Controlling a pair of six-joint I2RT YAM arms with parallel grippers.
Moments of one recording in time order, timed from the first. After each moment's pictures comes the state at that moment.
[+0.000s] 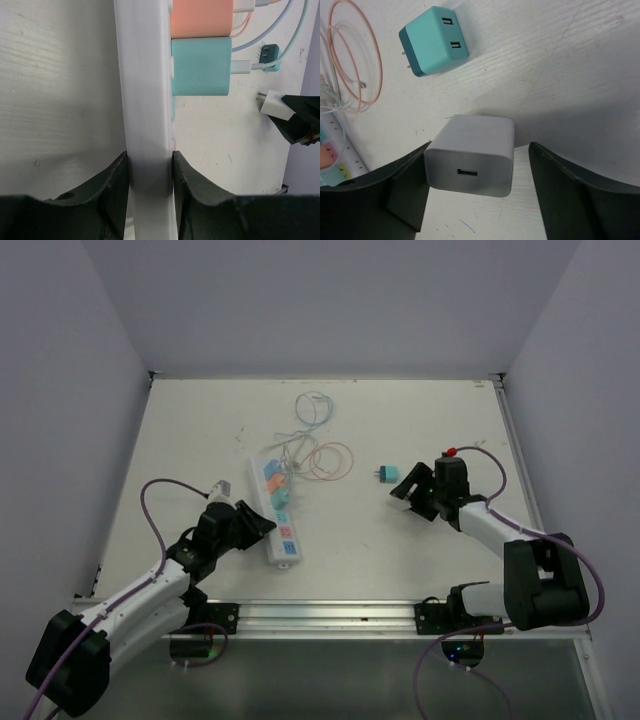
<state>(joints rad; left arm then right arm) -0.51 0.81 0.22 -0.05 0.00 -1.02 0.16 1.33 0.54 -0.05 -0.14 0.79</state>
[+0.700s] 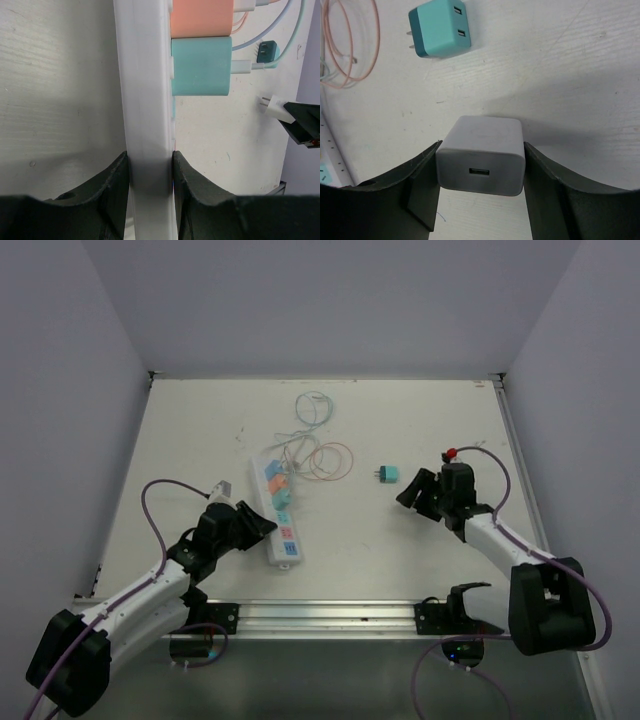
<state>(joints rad) -0.51 0.81 0.21 -0.03 0.02 -1.02 0.14 1.19 0.50 -0.07 -0.15 0.61</state>
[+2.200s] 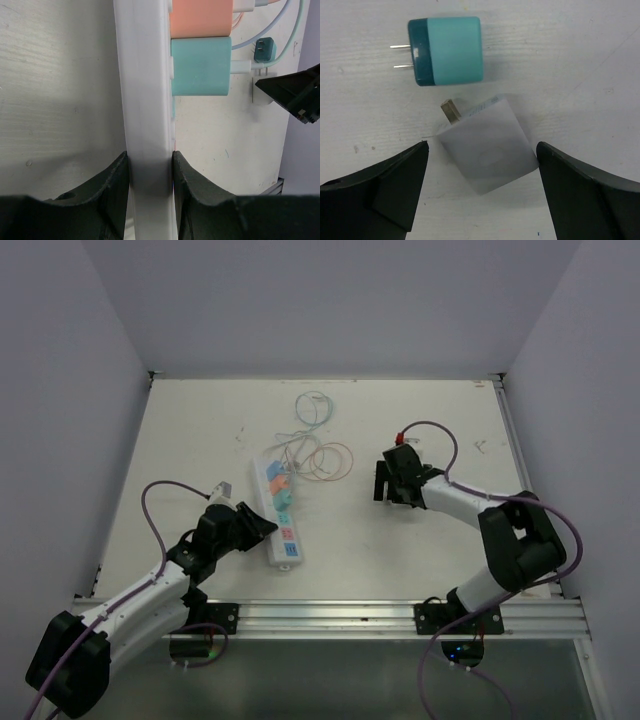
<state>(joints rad) -0.51 0.80 0.20 -0.01 0.03 -1.02 0.47 1.57 0.81 -0.27 0.34 0.48</state>
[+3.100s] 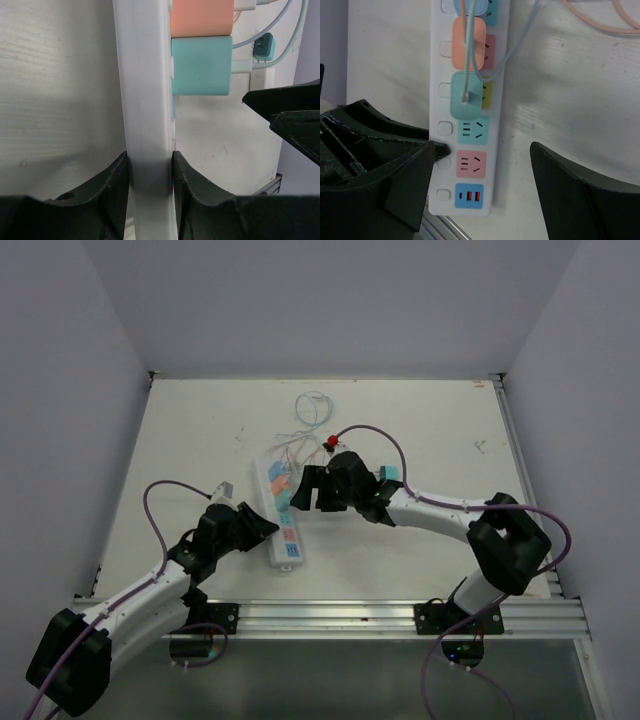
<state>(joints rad) -0.51 0.81 0.20 0.00 0.06 -1.02 0.83 1.58 0.93 0.02 -0.06 0.79</state>
